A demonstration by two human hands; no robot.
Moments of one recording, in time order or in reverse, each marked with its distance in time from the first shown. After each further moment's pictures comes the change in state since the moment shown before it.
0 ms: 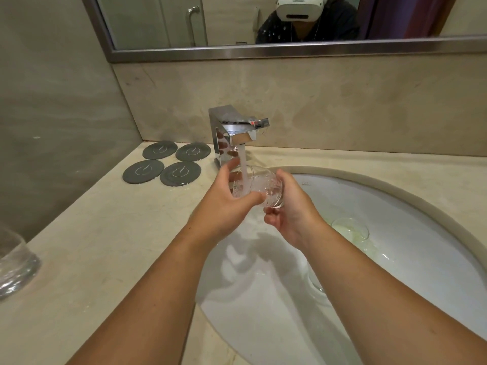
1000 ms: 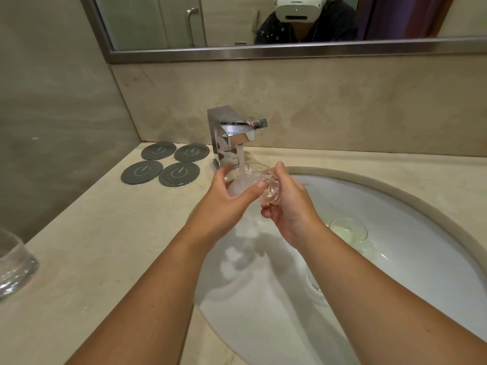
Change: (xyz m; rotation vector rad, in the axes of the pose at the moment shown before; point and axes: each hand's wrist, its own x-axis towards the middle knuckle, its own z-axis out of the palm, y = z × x) left_hand 0.005 -0.008 0.003 -0.094 0.017 -0.071; right_hand 0.007 0.003 0.000 0.030 -0.013 -0.176
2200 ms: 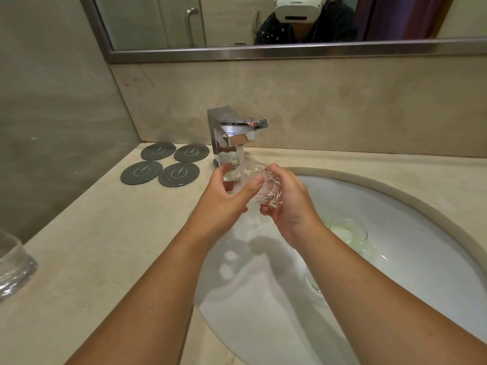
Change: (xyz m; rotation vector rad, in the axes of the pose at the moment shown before) left_hand -0.005 0.011 0.001 -0.065 0.013 0.020; right_hand -0.003 -0.002 0.001 0.007 -0.029 -0.066
